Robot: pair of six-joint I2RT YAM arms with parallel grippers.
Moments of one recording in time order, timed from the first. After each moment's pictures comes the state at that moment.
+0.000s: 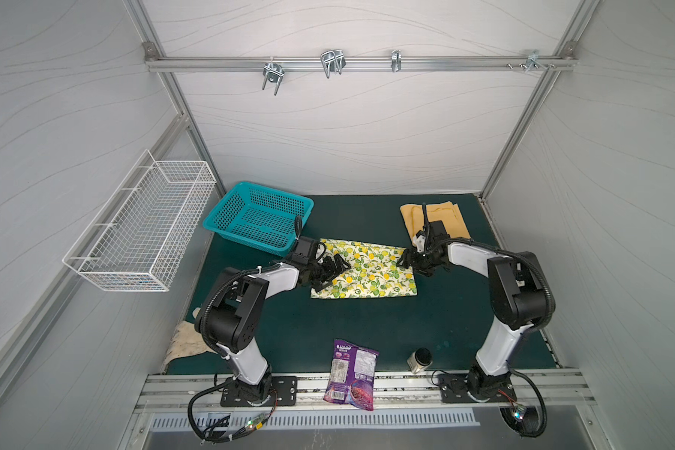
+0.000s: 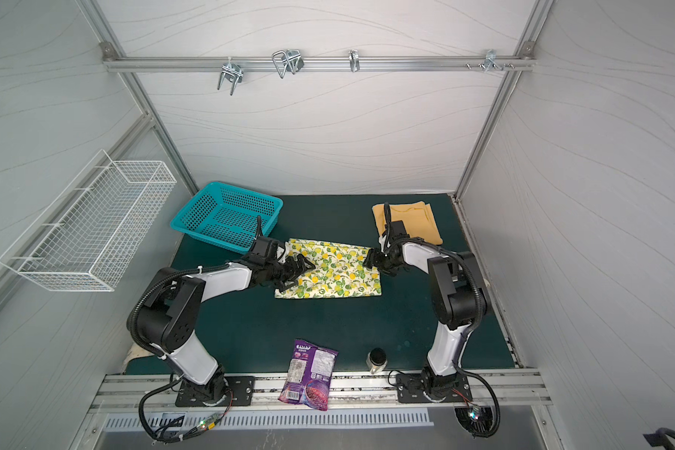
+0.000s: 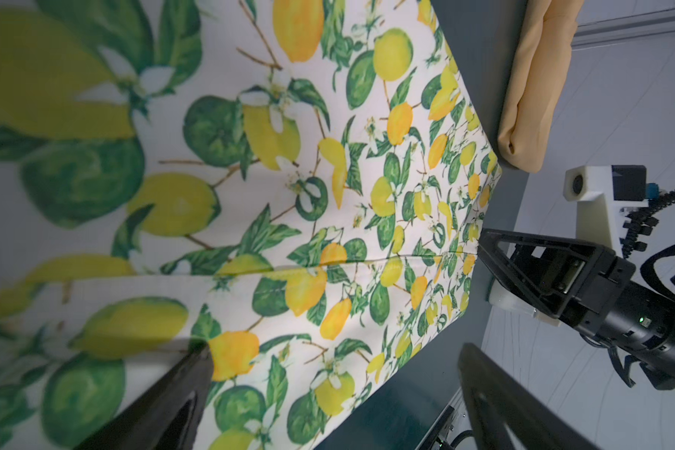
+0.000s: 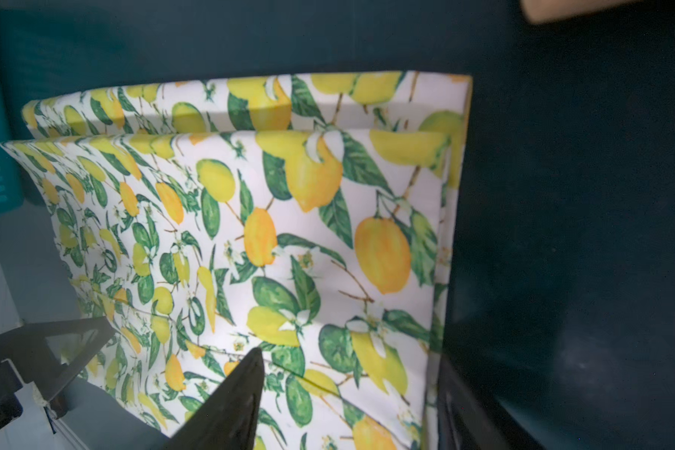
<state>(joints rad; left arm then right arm) -0.35 1.70 0.83 -0.04 0.52 -0.83 0.28 1.82 1.08 -0.42 -0.40 0.41</state>
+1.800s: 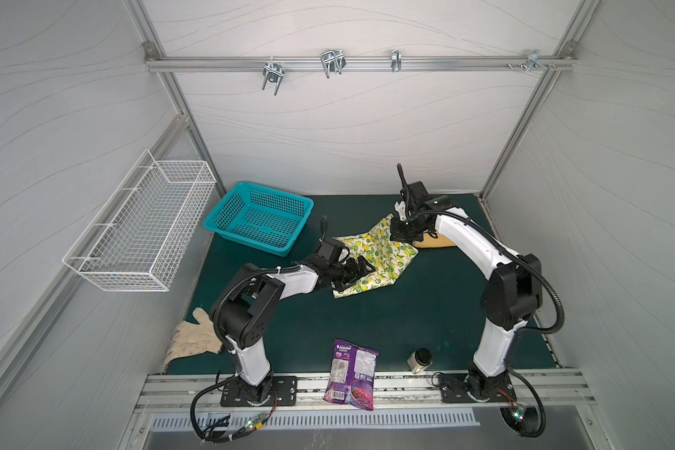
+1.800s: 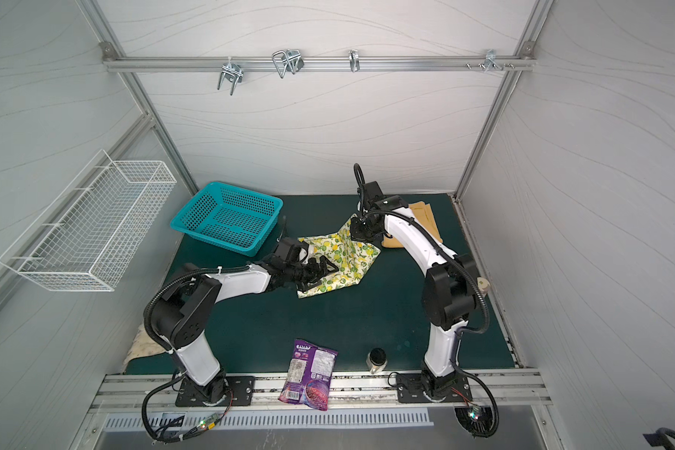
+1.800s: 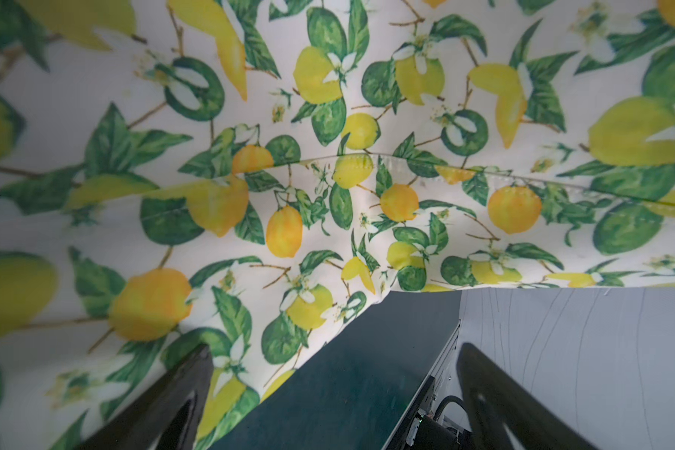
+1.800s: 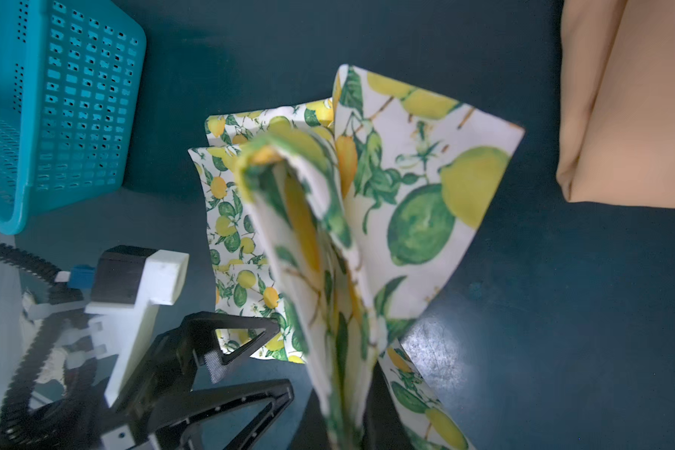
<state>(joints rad) -0.54 1.77 0.89 0.10 0.52 -0.93 0.47 1.86 1.70 -0.96 -0.23 0.41</state>
